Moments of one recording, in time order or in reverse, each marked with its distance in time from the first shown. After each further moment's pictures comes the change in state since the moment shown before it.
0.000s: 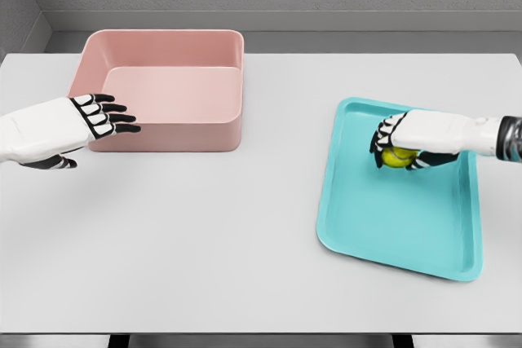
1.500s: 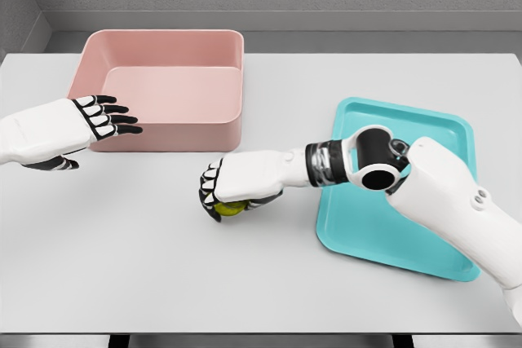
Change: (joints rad) left arm 0.000 -0.006 -0.001 -0.002 -0.003 0.000 -0.001; right arm -0.132 0.532 0.259 -0.007 0.160 -0.001 0.035
